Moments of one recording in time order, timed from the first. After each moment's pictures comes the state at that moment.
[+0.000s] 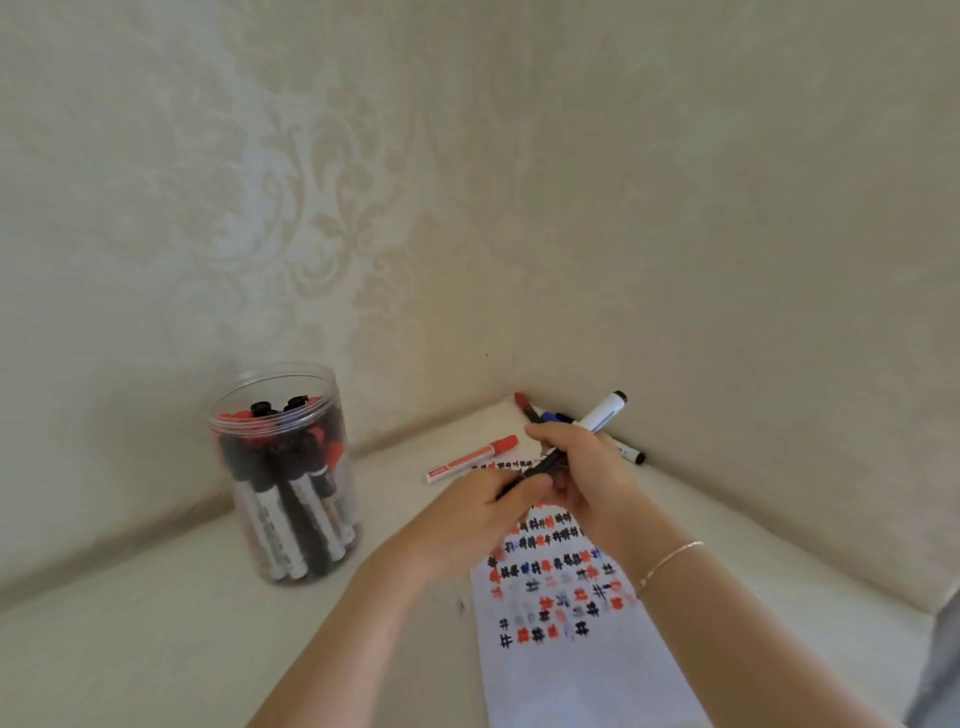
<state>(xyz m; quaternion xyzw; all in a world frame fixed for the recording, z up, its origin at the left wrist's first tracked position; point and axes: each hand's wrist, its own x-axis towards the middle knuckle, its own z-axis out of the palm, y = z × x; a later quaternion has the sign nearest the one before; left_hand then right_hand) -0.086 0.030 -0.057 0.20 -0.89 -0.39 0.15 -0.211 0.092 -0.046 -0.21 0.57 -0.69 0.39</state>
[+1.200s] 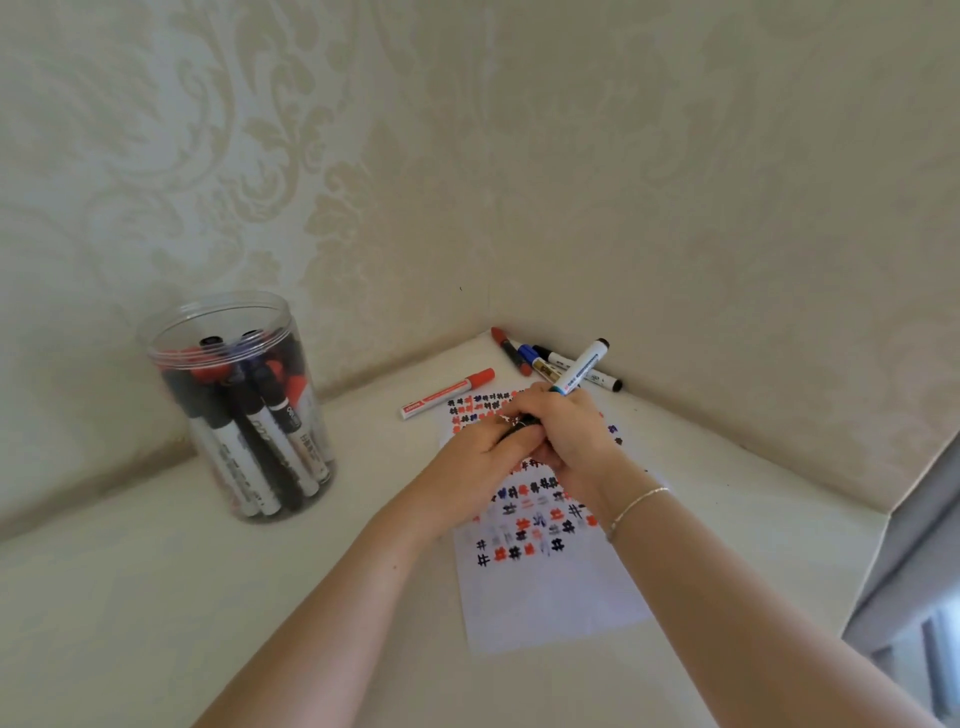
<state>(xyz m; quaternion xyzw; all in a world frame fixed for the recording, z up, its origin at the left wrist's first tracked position) -0.105 0.046 -0.088 0.17 -0.84 -0.49 0.18 -0.211 0.096 -0.082 -0.21 0.60 -0.67 0.38</state>
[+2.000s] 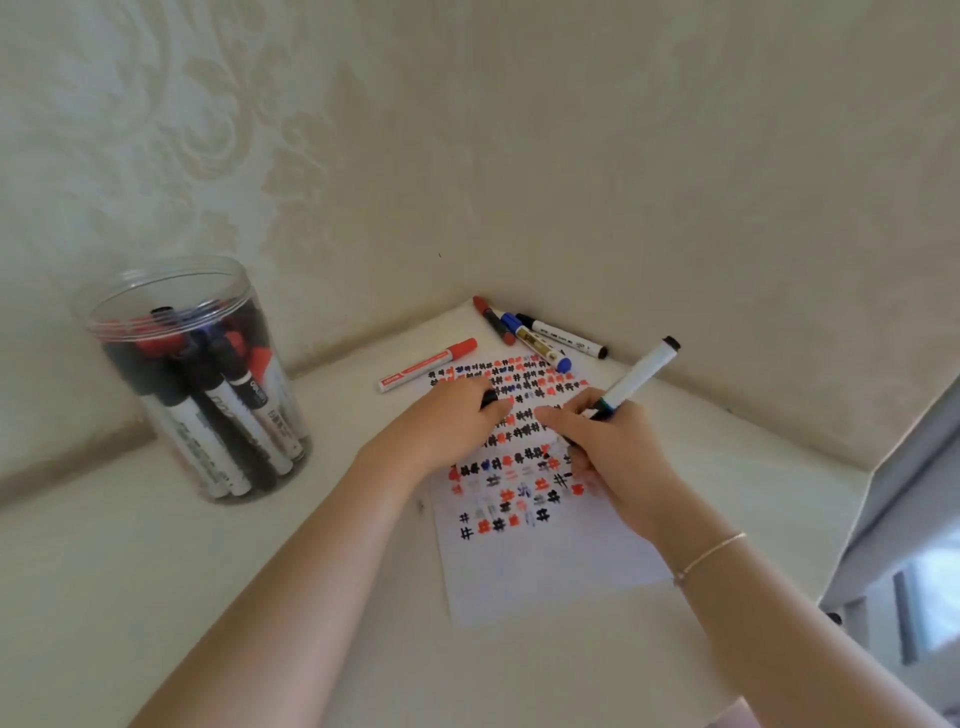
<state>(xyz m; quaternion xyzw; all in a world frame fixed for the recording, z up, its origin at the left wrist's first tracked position) -0.129 0.016 -0.093 0.27 -0.94 -0.23 0.06 -0.227 0.154 -0.104 -0.21 0.69 -0.62 0.31</state>
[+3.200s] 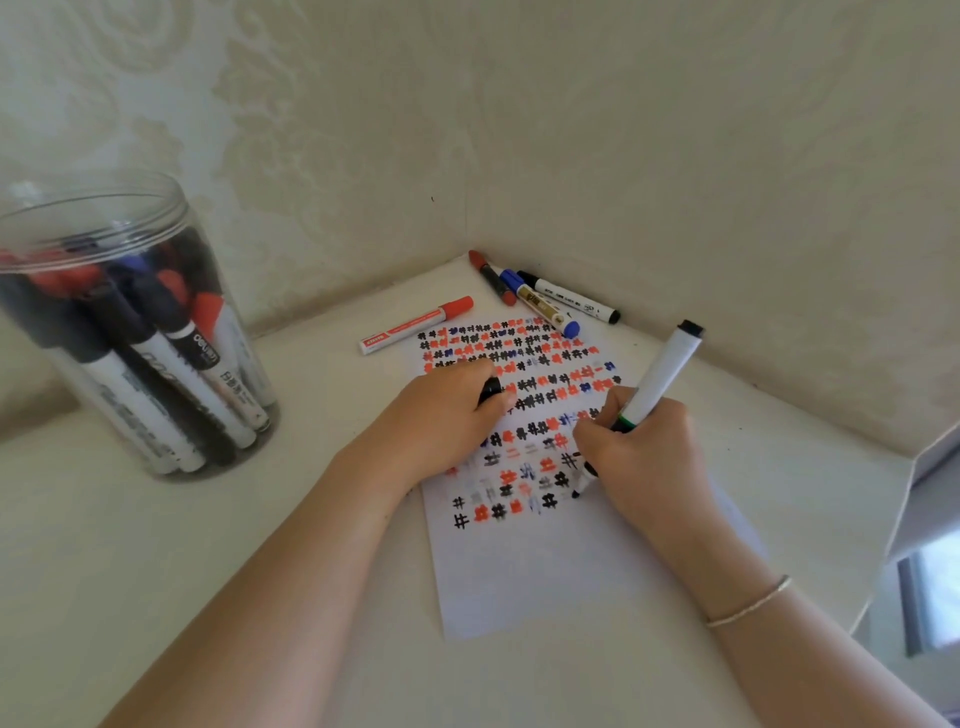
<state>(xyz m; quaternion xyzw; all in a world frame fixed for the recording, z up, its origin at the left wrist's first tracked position) -0.125 0.016 -0.121 0.23 -0.95 -0.19 0.09 -0.214 0.167 -0.124 -0.25 0.78 -0.56 0.13</state>
